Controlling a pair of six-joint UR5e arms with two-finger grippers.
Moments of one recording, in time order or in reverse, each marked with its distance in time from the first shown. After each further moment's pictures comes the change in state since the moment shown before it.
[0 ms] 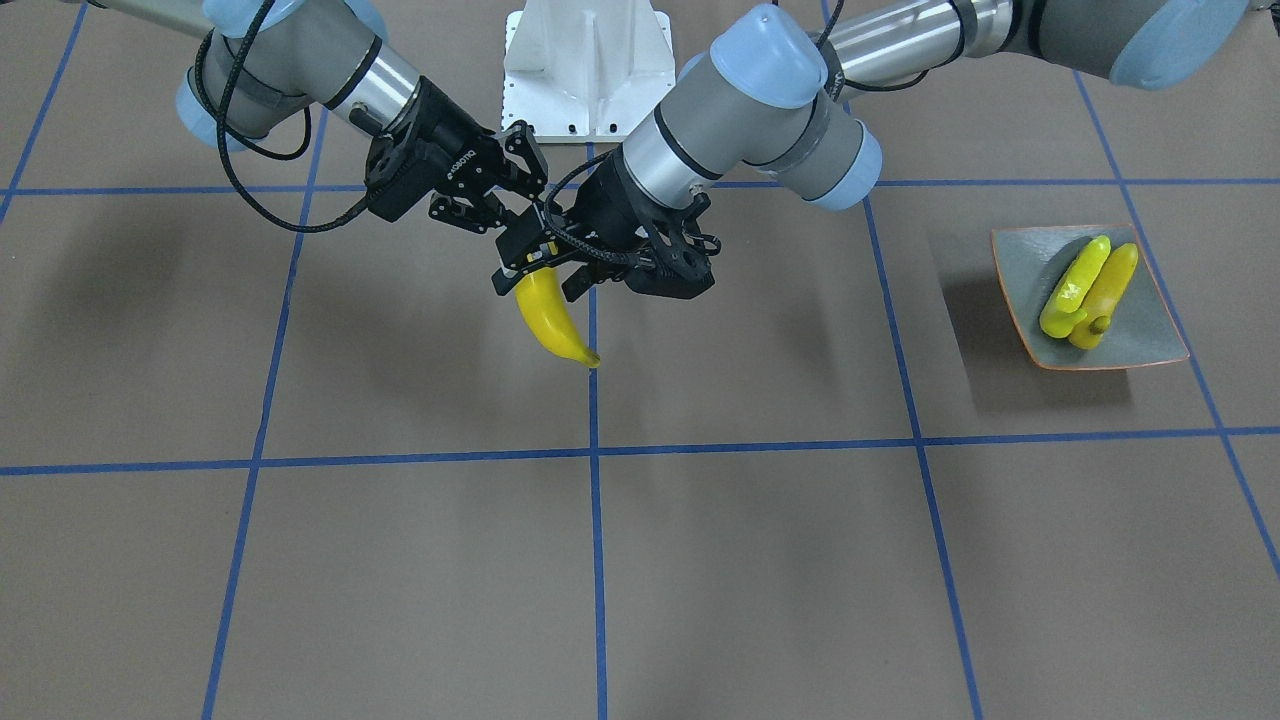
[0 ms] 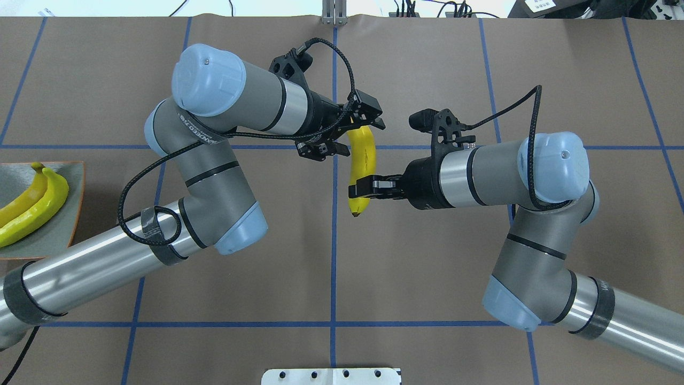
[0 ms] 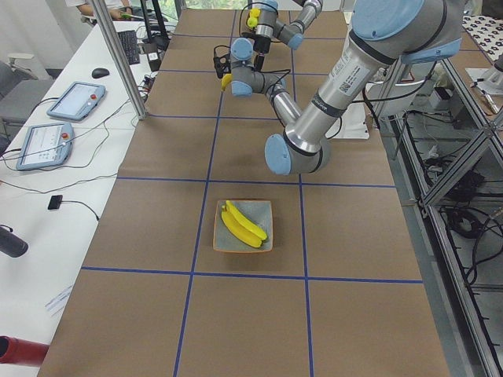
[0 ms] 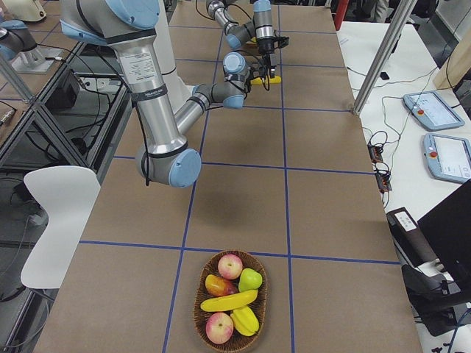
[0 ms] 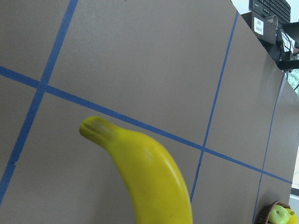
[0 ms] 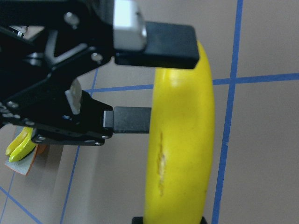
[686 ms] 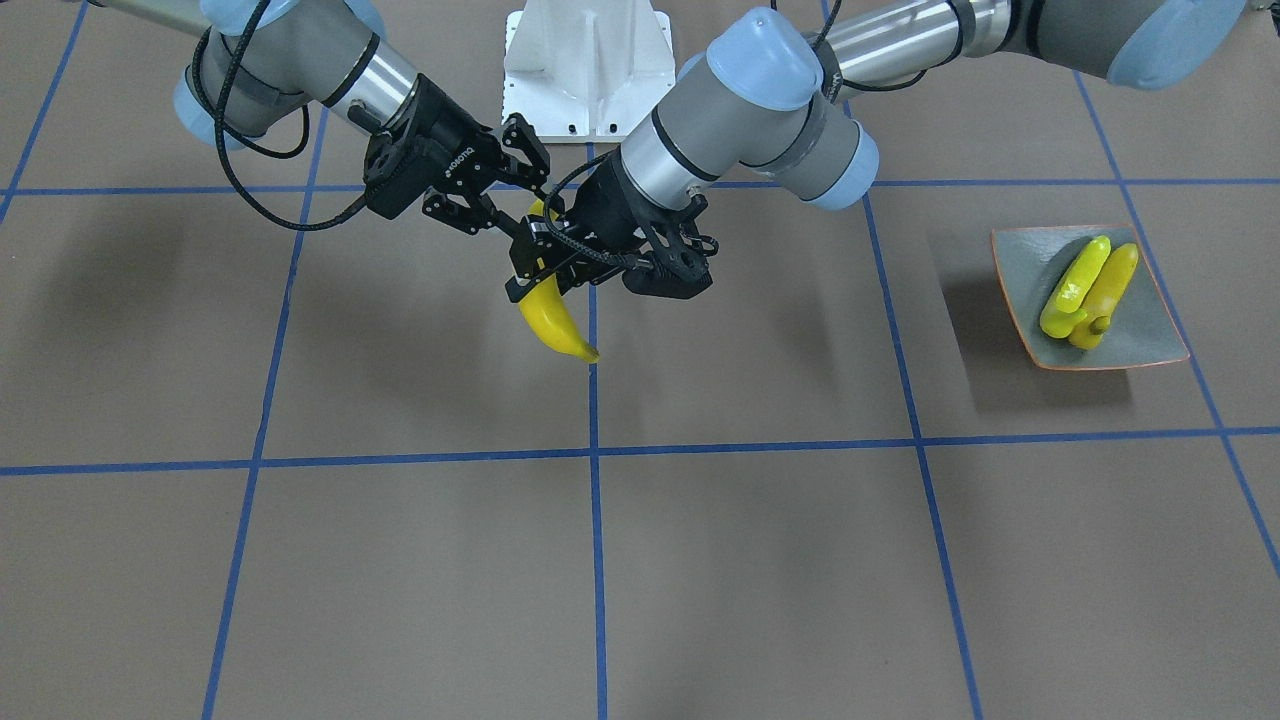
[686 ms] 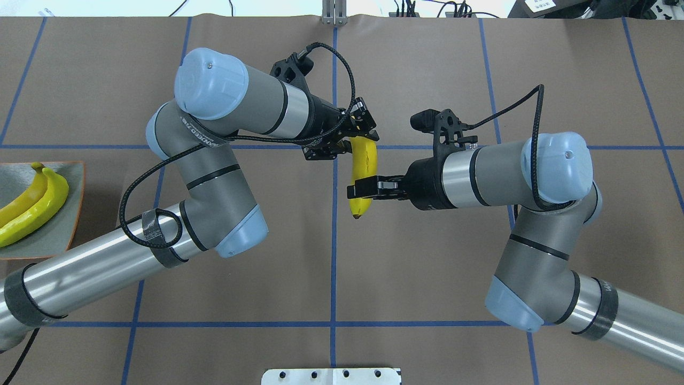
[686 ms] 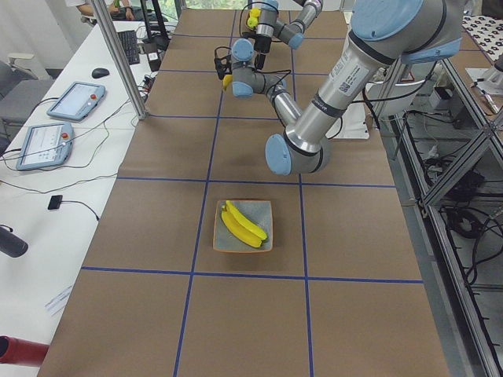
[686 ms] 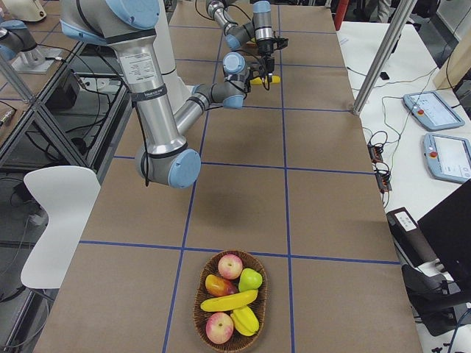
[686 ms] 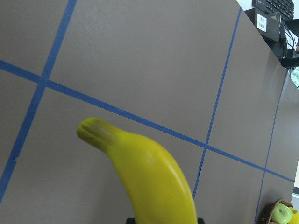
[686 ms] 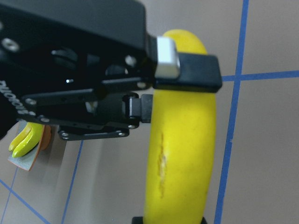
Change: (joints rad) left arm 0.006 0.004 0.000 0.008 0.000 -0.002; right arm 0.004 -0.014 0.014 0.001 0.007 -0.014
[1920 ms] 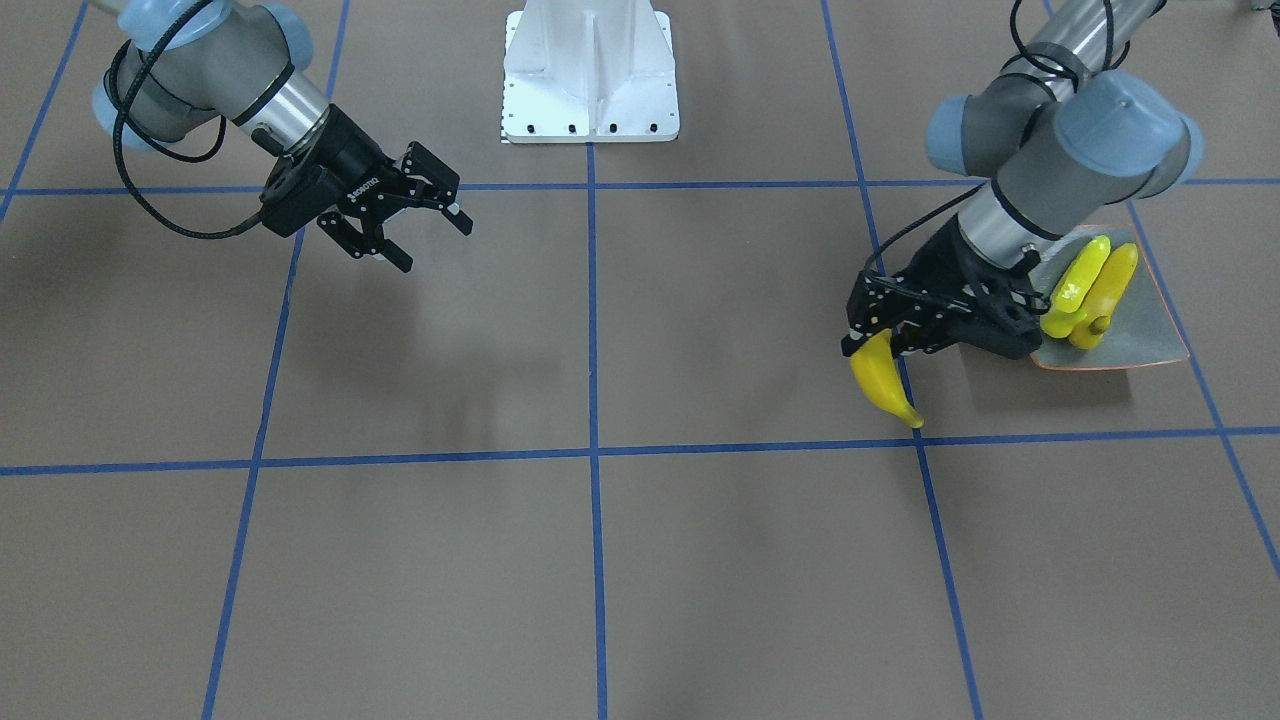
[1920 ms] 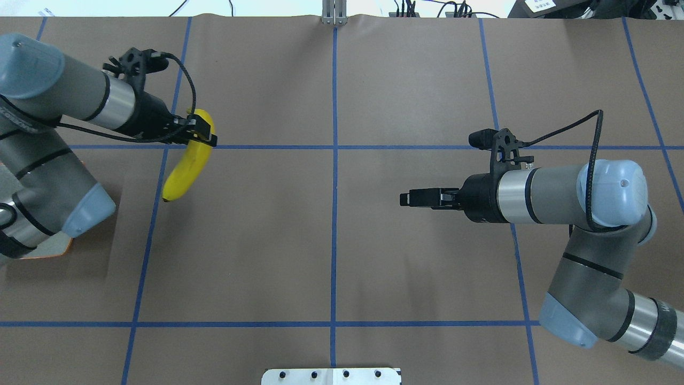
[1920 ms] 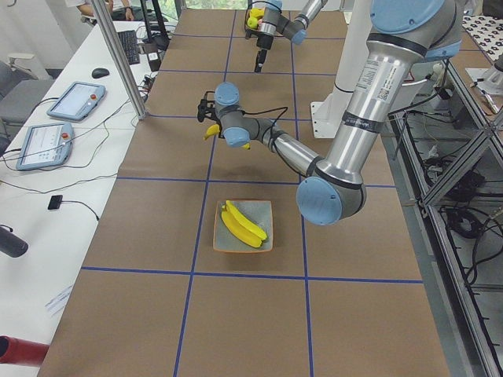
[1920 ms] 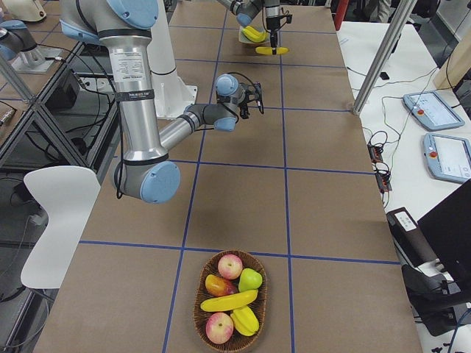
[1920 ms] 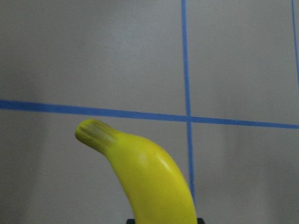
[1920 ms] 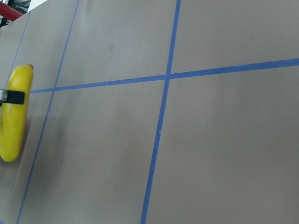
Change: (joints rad) left arm -0.313 0.467 -0.180 0.218 -0.207 0.934; right arm 0.006 -0.222 0.011 0.104 -0.091 -0.001
